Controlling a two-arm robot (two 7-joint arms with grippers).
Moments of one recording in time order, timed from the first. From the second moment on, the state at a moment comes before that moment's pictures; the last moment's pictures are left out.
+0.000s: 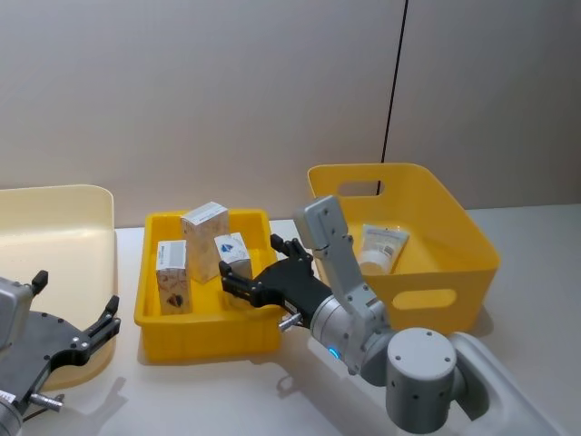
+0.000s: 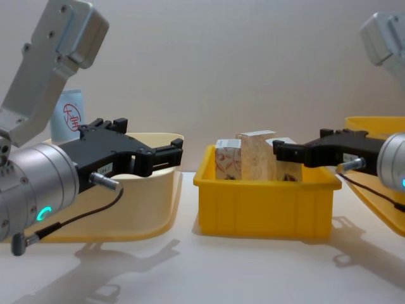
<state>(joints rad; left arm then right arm) -0.24 0.38 0.45 -1.63 -0.20 0.01 -0.01 0.37 0.22 -0.32 -1.38 0.17 0.15 0.20</state>
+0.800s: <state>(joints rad) -0.24 0.38 0.45 -1.63 -0.20 0.01 -0.01 0.44 0.17 -0.34 -1.29 0.12 0.17 0.19</state>
